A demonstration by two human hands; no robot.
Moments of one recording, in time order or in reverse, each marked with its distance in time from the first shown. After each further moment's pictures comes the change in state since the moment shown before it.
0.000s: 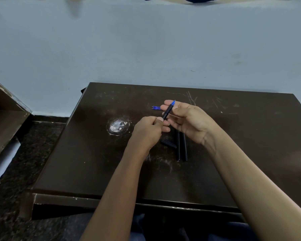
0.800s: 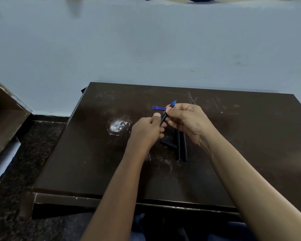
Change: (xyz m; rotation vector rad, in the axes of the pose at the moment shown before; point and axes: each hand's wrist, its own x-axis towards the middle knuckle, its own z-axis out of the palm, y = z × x) left_hand 0.002 -0.003 0.001 -0.063 0.067 -0.046; right_hand -0.001 0.004 0.008 -0.142 0.124 -0.098
